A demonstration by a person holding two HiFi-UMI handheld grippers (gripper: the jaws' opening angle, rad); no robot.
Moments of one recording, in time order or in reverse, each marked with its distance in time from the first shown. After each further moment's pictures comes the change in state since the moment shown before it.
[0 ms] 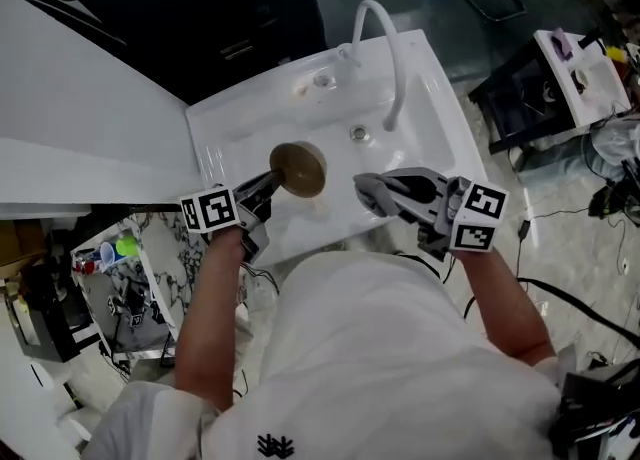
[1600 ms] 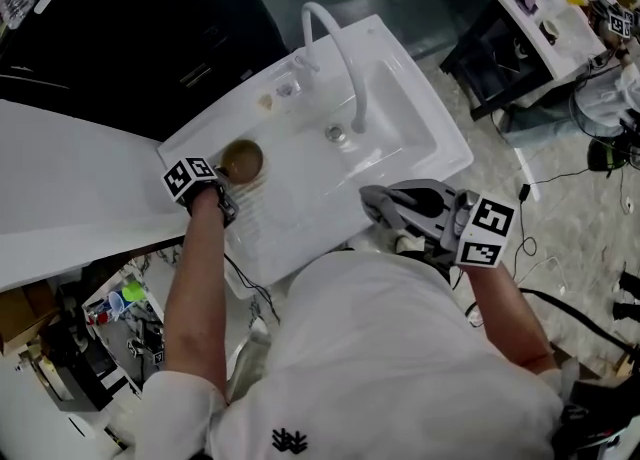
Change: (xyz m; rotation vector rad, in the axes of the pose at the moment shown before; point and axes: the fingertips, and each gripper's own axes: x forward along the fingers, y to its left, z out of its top) left arm 0.000 0.199 0.048 -0.197 0.147 0.762; right arm -0.042 -0.003 -0.010 0.027 -0.068 -0.192
